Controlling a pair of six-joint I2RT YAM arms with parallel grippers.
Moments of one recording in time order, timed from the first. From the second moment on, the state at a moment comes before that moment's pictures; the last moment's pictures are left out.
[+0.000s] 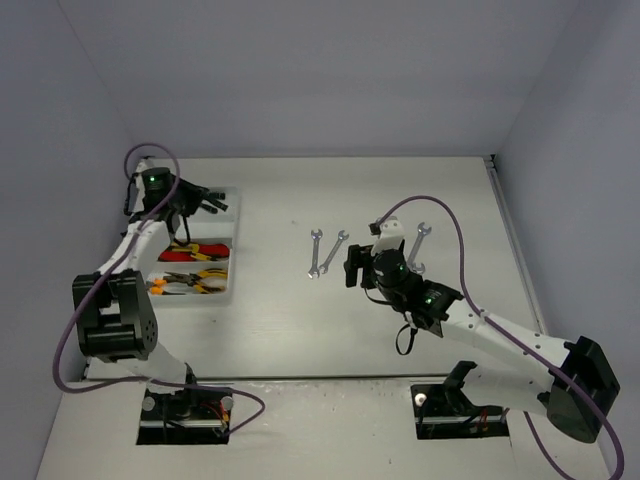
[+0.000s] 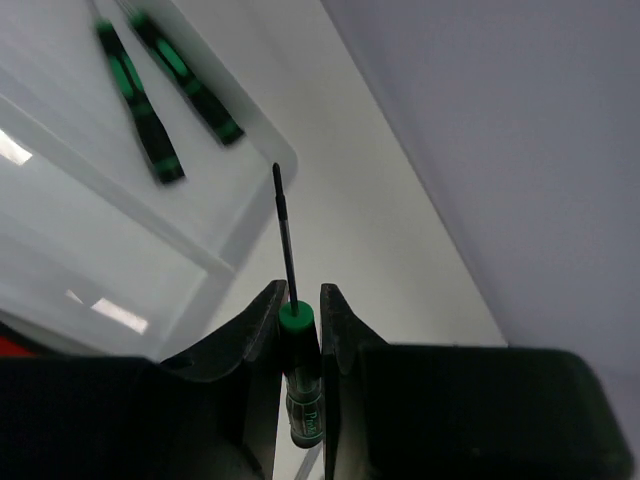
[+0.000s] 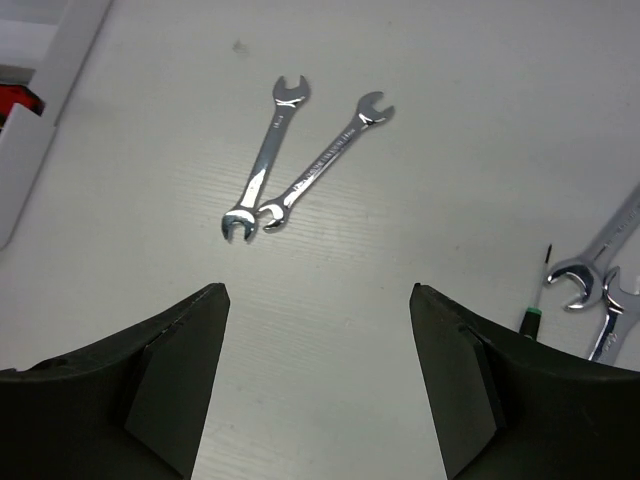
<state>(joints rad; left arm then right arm) 0.07 1.59 1.13 -0.05 0.09 -0.99 0.82 1.09 0.65 -0.04 0.41 0.41</state>
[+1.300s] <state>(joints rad) -0.07 1.24 1.26 -0.39 0.09 -0.67 0.59 1.29 0.60 -0.22 0.41 0.63</state>
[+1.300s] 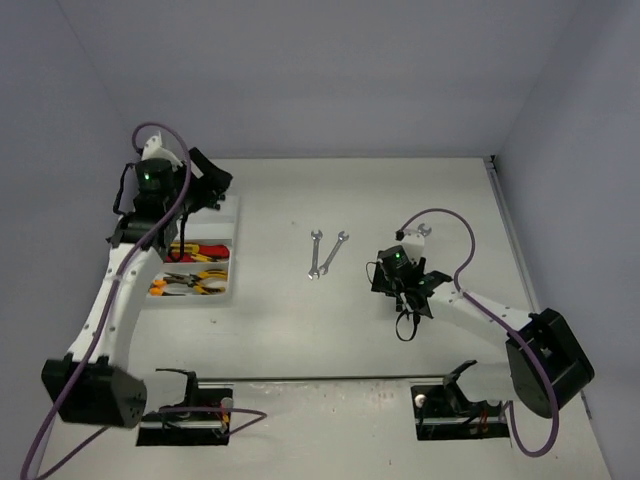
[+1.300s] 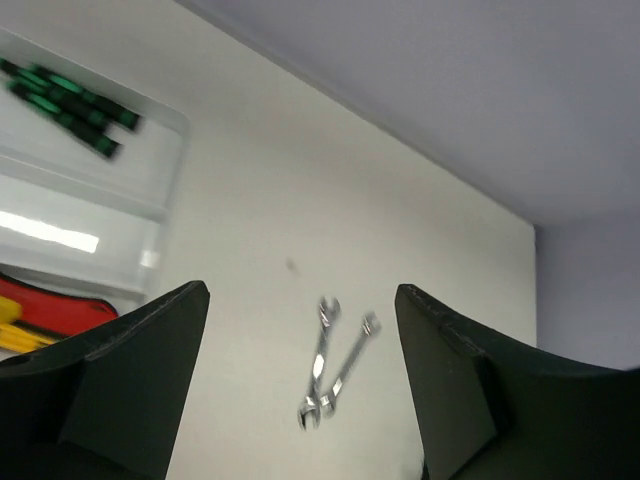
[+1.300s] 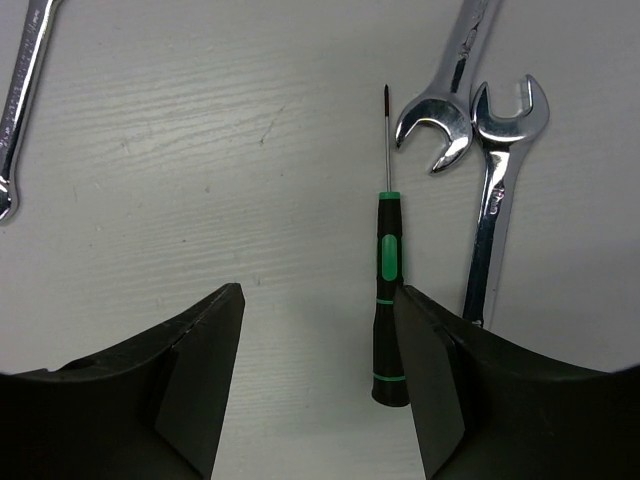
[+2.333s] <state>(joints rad) -0.49 0.94 0.91 -0.66 0.15 -0.53 0.65 1.37 0.55 -0.14 0.31 0.65</state>
